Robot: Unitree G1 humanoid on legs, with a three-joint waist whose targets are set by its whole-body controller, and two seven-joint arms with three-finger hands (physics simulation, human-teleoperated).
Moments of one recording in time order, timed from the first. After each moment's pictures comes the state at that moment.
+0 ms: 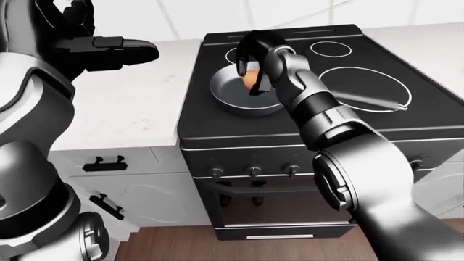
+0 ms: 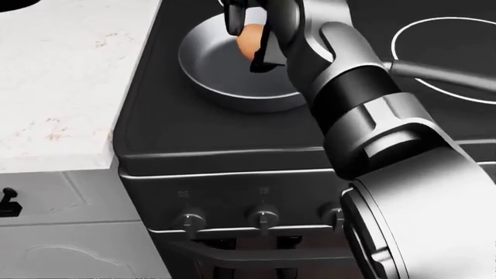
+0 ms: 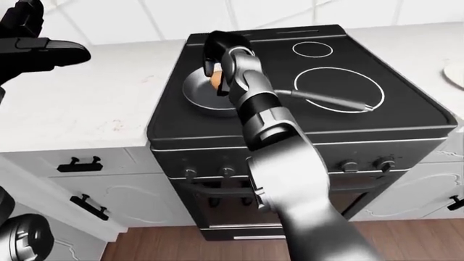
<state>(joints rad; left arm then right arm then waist) -0.89 0.58 0.32 -0.41 -0.60 1.04 0.28 -1.55 -0.10 0.04 1.34 -1.00 0.06 0.10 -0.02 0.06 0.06</state>
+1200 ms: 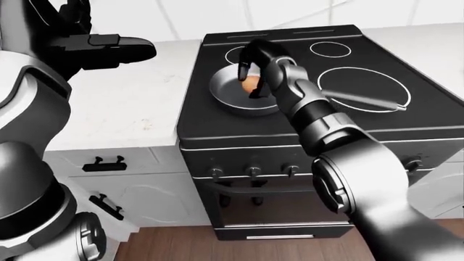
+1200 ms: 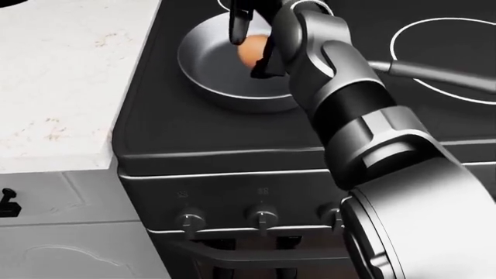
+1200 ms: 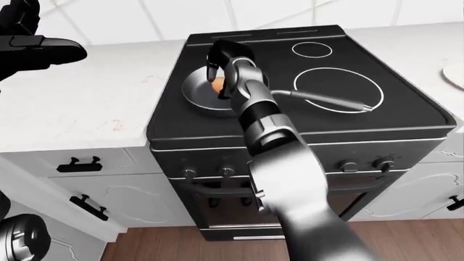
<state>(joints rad) -0.89 0.60 0.32 -0.41 -0.63 1.03 0.29 -1.50 -0.09 0.03 1.36 -0.98 0.07 0.03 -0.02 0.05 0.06</state>
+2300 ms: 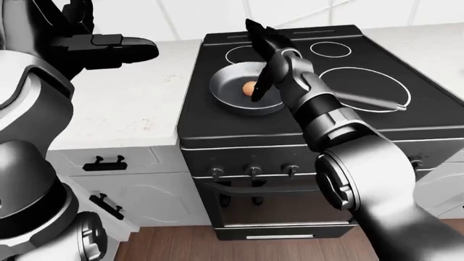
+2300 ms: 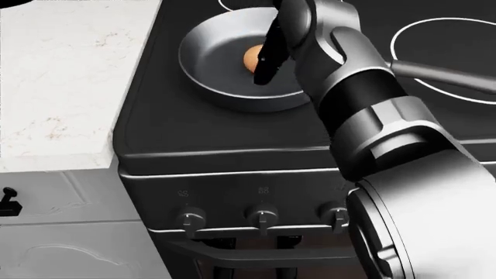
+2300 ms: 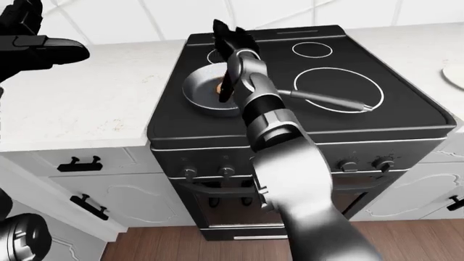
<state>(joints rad) -0.90 0.60 0.31 -0.41 -0.62 1.03 0.30 -1.53 -0.11 0.01 1.35 -0.95 0.08 0.03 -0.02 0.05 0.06</state>
